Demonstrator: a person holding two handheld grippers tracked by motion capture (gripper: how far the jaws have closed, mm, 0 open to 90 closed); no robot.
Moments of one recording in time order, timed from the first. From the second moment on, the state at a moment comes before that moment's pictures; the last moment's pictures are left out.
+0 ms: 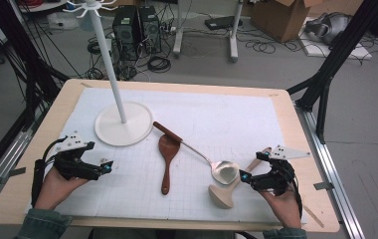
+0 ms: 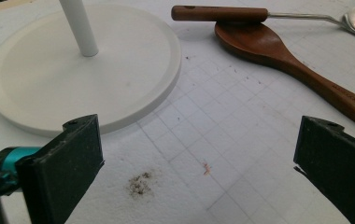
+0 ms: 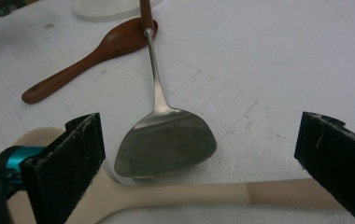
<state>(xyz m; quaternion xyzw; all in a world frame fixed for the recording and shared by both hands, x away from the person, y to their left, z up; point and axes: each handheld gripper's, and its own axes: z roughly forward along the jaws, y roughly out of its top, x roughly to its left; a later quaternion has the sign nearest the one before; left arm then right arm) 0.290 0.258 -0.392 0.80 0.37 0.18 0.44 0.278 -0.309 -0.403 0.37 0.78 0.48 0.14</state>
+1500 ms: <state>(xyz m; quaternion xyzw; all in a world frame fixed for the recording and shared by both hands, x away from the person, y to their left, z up) 0.288 0.261 -0.388 0.80 0.37 0.18 0.45 0.369 -0.228 -0.364 0.31 0.85 0.43 0.04</state>
